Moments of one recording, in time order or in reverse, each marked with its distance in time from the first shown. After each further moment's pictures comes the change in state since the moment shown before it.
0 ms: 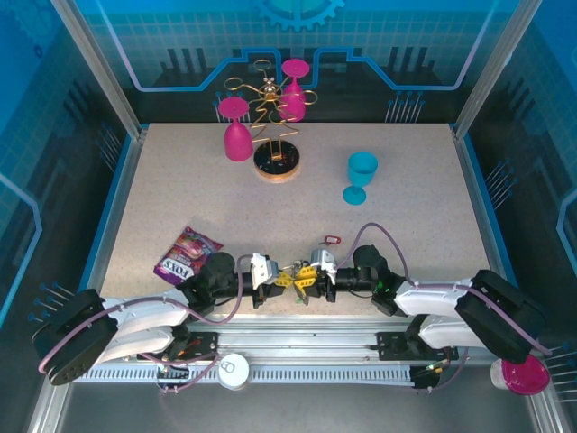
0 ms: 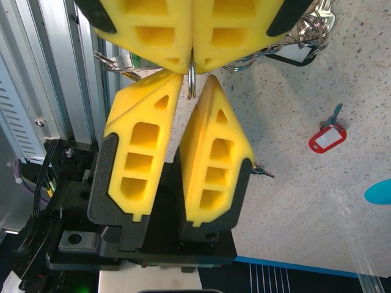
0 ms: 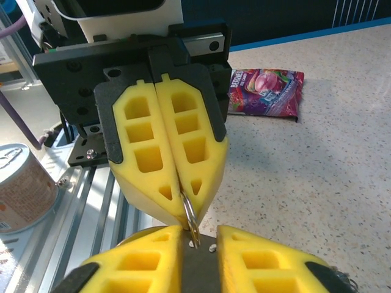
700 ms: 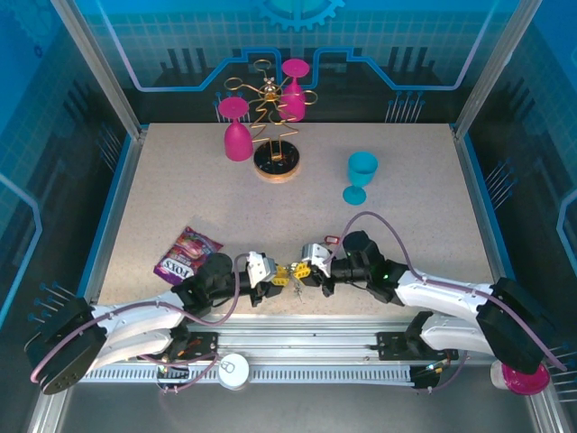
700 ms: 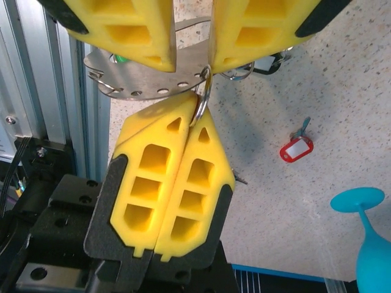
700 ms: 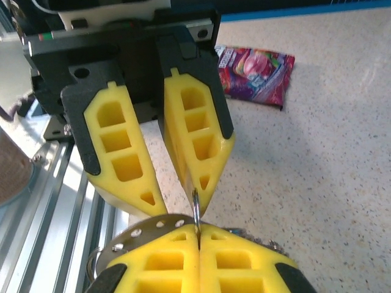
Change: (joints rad) left arm 0.000 -0.088 0.000 -0.113 -0.092 0.004; right arm 0.002 -0.093 0.209 -0.505 0.061 -0.209
